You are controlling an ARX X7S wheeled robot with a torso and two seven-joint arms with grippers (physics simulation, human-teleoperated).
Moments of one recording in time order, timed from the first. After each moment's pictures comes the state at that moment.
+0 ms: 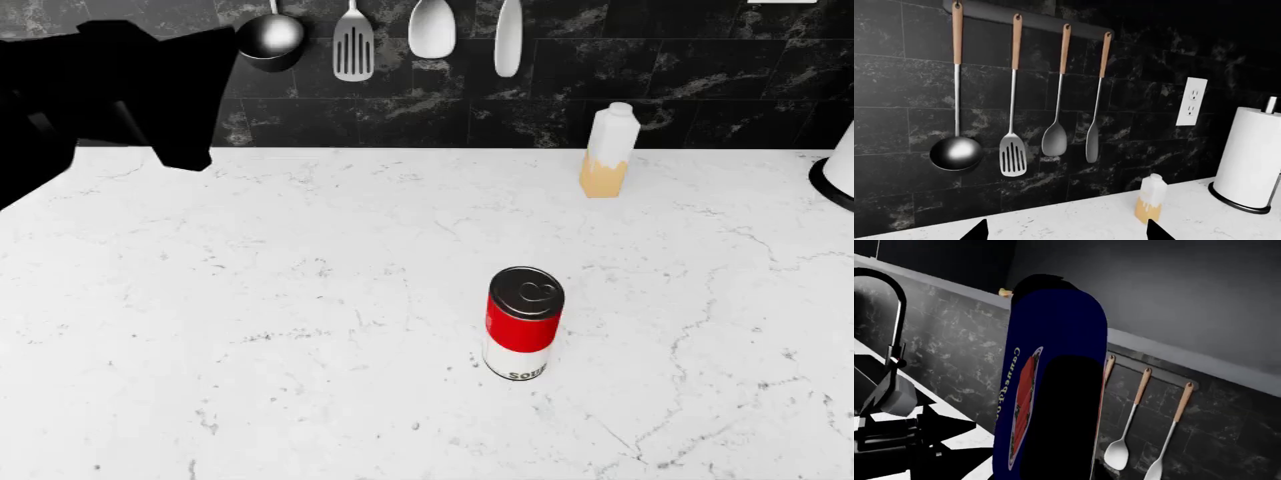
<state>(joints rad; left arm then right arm) -1.22 -0.87 0.11 0.41 -2.03 -1.02 -0.81 2.32 0.74 -0.70 -0.31 2.63 0.99 1.26</state>
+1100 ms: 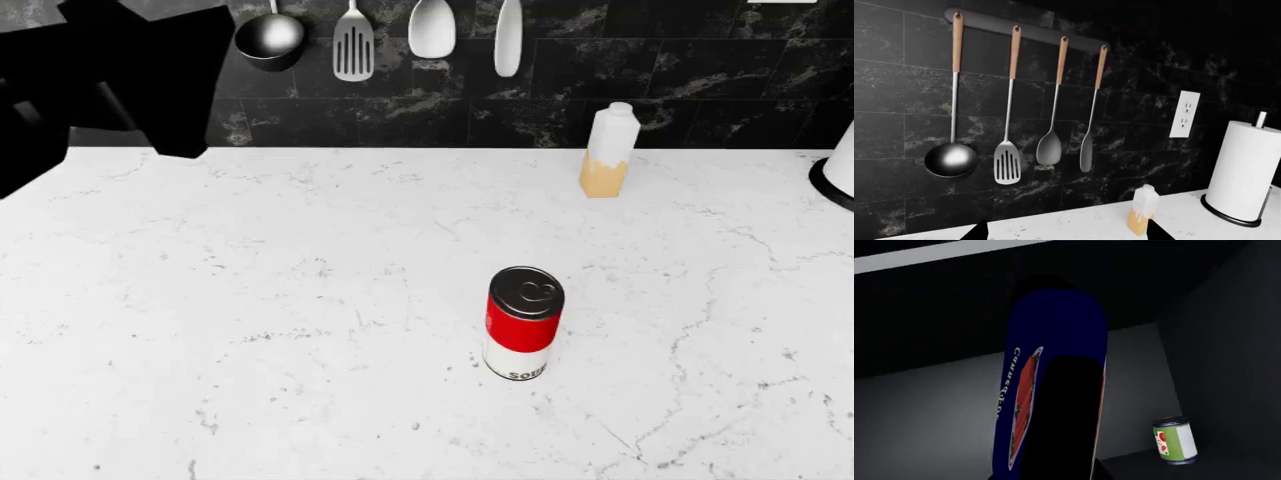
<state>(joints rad) -1.22 -0.87 0.11 0.44 -2.06 -0.96 -0.84 2.35 0.09 0.02 0.40 0.70 1.39 0.73</state>
